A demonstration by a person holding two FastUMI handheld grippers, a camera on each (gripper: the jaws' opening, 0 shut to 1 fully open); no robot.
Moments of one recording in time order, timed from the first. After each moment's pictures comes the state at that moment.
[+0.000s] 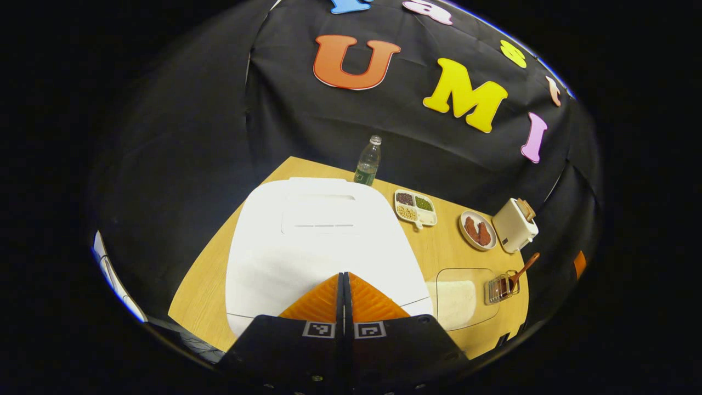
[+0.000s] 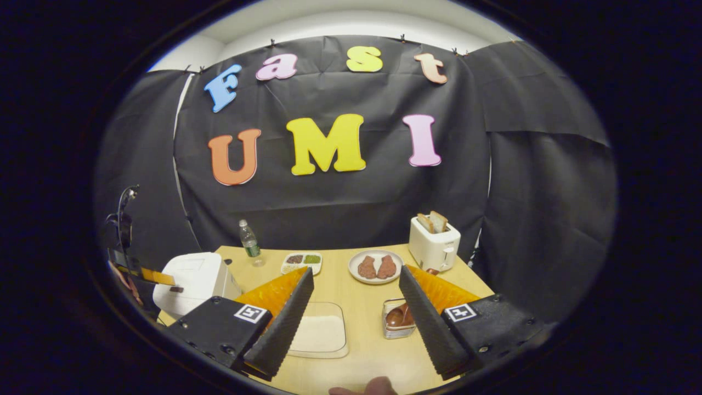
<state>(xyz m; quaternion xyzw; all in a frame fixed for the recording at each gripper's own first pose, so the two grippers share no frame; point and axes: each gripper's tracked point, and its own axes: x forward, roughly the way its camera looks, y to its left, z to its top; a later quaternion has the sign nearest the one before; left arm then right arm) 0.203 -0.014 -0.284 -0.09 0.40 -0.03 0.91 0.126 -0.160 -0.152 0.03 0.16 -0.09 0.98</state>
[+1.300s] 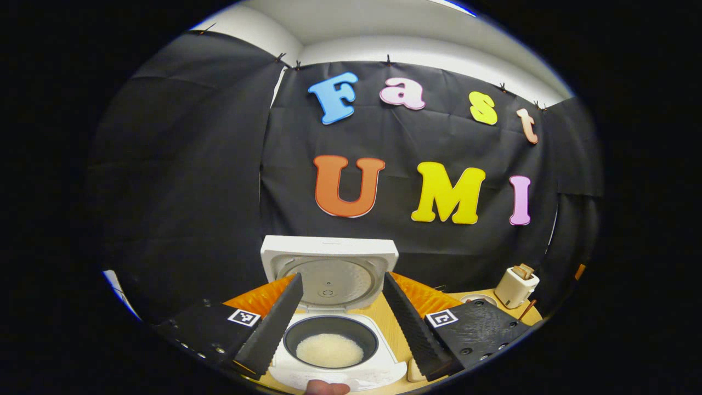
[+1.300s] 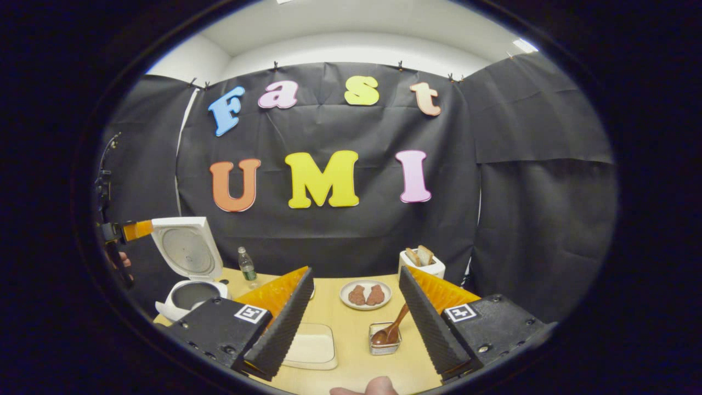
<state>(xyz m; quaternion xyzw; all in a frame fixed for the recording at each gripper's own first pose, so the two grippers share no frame) 0.225 -0.009 -0.052 -0.03 0.07 0.01 1.00 0.096 -0.176 -0.075 0.01 0.07 -0.10 0.99</state>
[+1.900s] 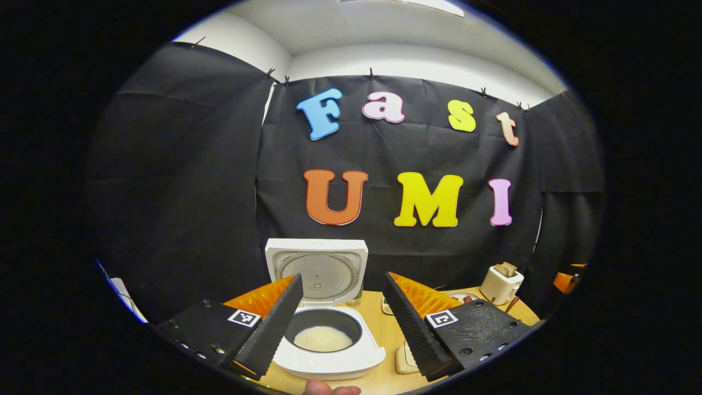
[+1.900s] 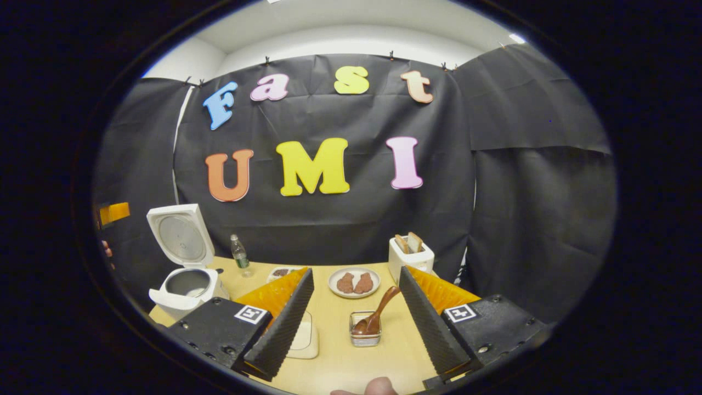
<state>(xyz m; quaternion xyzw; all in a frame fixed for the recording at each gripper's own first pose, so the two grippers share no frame) 0.146 -0.043 -0.036 -0.01 0.06 0.00 1.00 0.084 -0.231 -0.119 0.02 0.12 -0.09 0.99</state>
